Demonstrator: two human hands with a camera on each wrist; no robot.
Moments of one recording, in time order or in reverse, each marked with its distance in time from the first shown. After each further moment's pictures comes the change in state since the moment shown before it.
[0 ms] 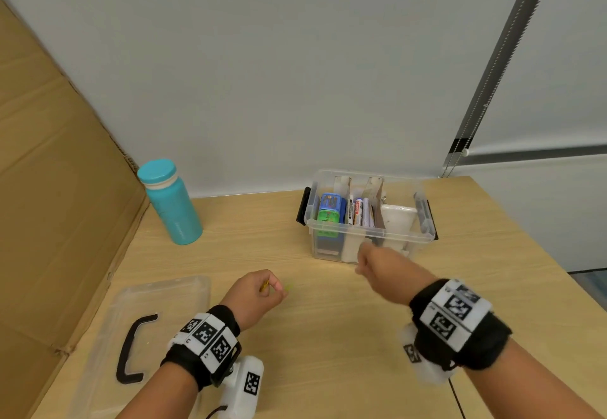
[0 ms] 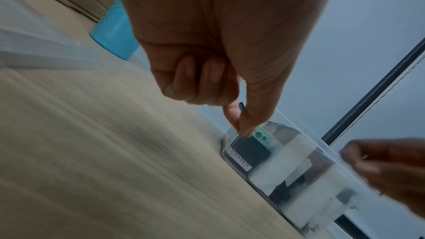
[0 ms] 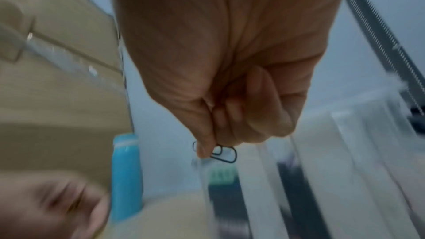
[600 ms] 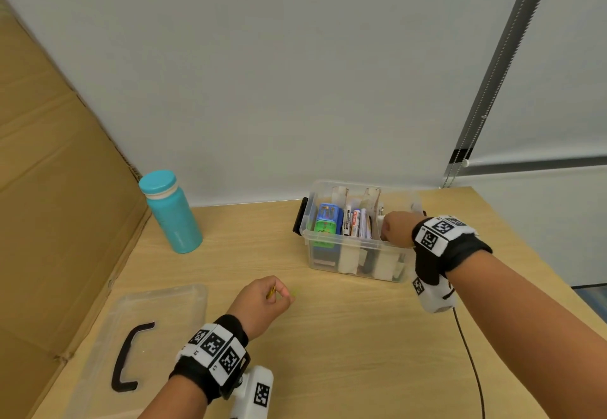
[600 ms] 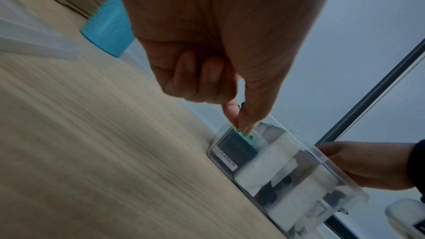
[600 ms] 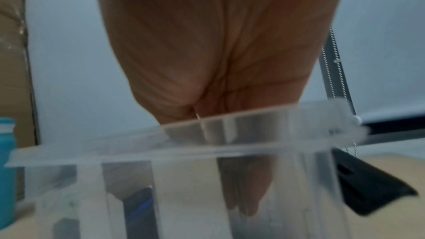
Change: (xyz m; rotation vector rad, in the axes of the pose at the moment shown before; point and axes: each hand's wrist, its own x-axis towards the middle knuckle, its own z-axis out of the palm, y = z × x) left_hand -0.005 0.033 0.011 -0.018 0.055 -0.019; right_hand 0.090 0.059 -0.063 -0.361 -0.130 0.188
